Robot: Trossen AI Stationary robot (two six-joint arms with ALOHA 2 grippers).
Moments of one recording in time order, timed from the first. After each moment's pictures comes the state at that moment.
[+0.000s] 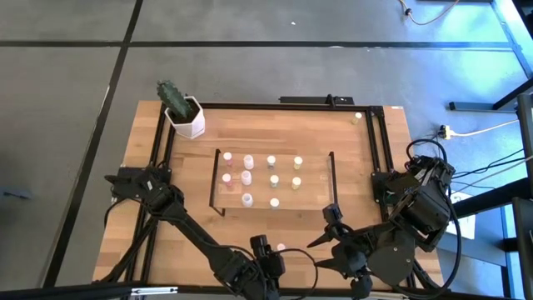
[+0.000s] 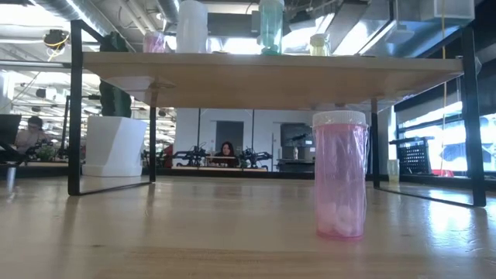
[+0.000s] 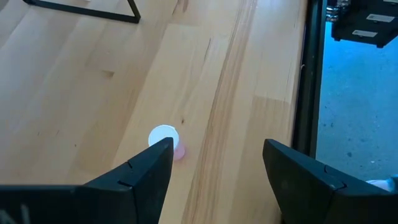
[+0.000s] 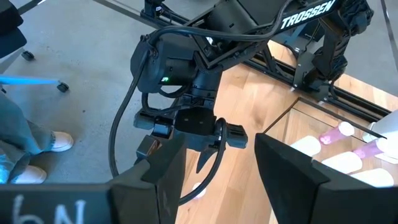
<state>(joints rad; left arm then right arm) -0.69 2.32 2.16 -0.93 -0.61 -0.81 0.81 1.84 2.35 -1.21 0.44 0.13</state>
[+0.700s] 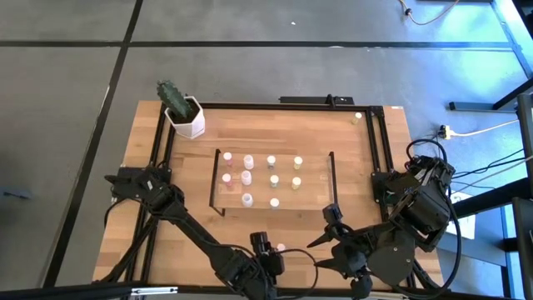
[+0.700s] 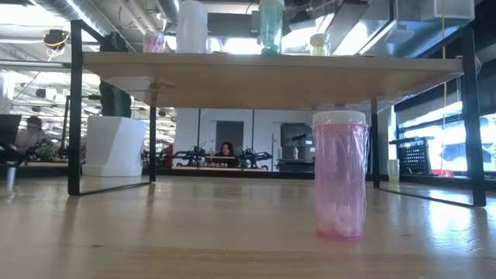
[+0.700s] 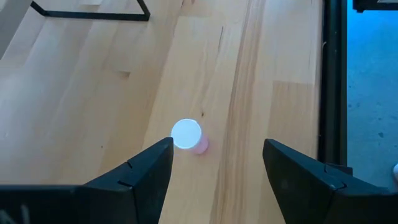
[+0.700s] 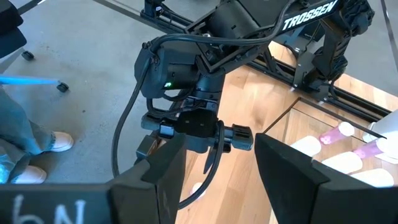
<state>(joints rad) -0.68 2.32 2.16 -0.99 -0.62 -0.72 0.81 1.84 2.35 -1.21 0.44 0.13</state>
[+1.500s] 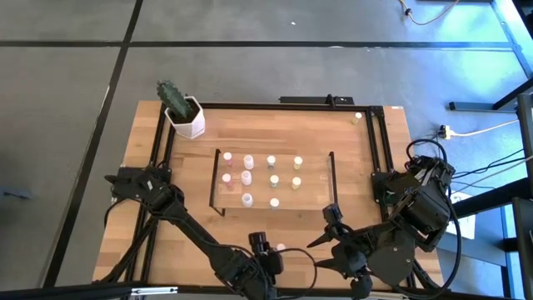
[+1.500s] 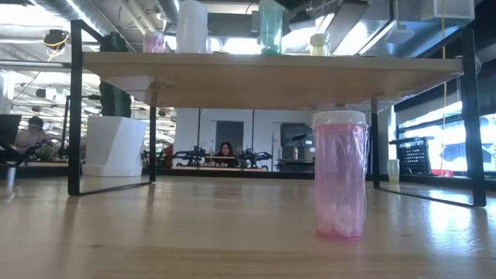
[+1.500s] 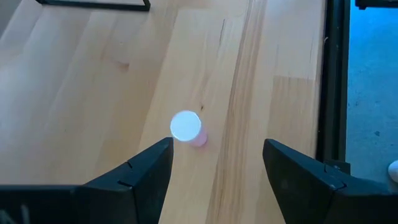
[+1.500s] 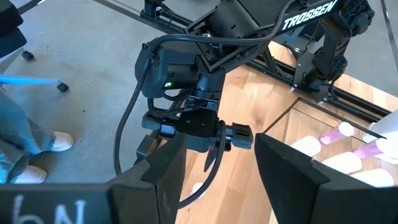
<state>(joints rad) -0.68 2.32 2.16 -1.01 -0.60 -0.76 0.81 1.84 2.35 -1.21 0.44 0.12</state>
